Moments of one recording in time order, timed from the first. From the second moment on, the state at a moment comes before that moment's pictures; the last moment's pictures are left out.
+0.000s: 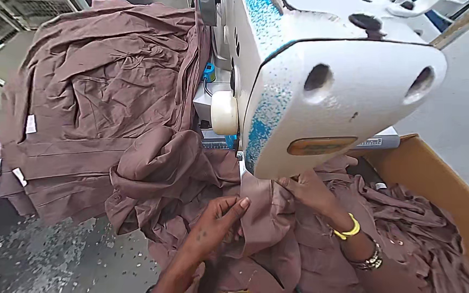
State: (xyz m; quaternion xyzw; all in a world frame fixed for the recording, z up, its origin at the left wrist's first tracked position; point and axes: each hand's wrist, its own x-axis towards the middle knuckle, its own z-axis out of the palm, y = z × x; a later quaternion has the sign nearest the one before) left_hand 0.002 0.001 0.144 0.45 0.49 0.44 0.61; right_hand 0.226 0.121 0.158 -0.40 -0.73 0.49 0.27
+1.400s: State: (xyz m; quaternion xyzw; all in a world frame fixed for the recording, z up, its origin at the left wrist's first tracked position) left_hand -0.003 0.021 0.137 0.56 0.55 0.39 0.49; right_hand 0.259 0.160 0.183 -0.47 -0.77 0.16 0.39
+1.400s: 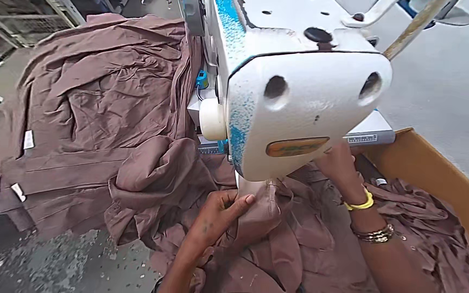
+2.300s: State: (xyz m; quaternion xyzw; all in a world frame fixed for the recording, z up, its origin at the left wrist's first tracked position) left_hand -0.063 0.011 0.109 0.70 0.47 0.50 0.19; right_hand 0.234 0.133 0.160 -0.21 -0.73 0.60 0.27
